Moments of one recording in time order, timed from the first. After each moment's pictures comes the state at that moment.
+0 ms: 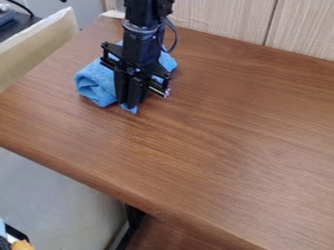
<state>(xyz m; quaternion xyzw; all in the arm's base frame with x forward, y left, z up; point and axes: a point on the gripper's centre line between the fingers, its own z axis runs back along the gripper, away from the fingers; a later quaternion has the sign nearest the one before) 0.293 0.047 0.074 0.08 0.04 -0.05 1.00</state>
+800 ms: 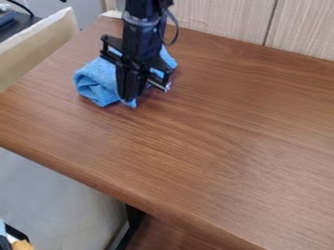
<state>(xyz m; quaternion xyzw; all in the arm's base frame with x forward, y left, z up) 0.292 0.044 0.094 0.08 0.02 -0.06 1.00</state>
